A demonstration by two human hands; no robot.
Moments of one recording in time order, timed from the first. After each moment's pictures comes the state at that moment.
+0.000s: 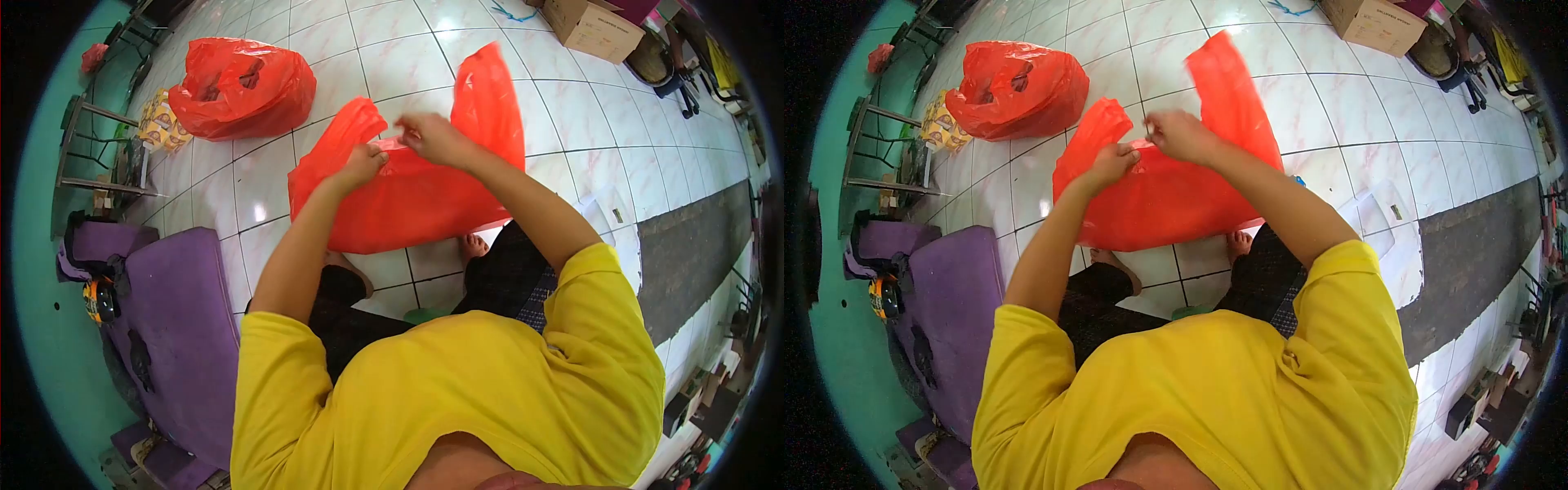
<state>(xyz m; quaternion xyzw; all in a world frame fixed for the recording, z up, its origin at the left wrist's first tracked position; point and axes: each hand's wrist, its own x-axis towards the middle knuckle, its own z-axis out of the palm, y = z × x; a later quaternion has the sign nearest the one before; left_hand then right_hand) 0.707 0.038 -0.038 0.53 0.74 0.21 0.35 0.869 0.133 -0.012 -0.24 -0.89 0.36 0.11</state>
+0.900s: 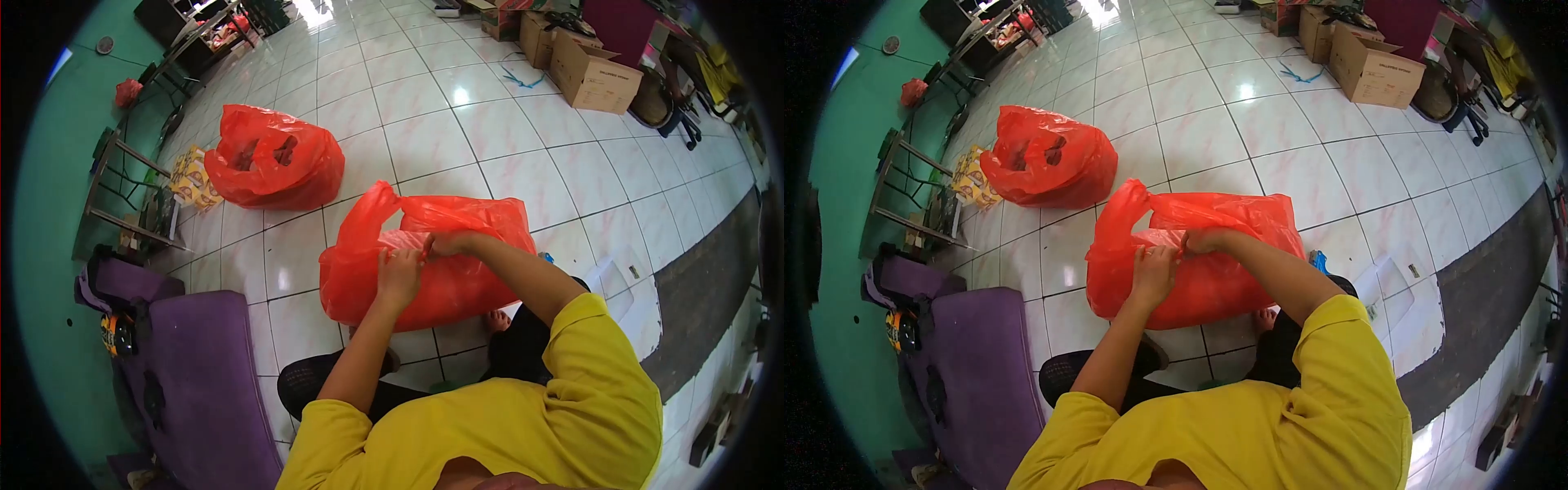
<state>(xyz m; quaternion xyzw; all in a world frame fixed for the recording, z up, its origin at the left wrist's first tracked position) 0.738 -0.001 -0.062 0.67 0.72 0.17 0.03 0.838 0.141 -0.095 -0.28 -0.79 0.53 -0.15</state>
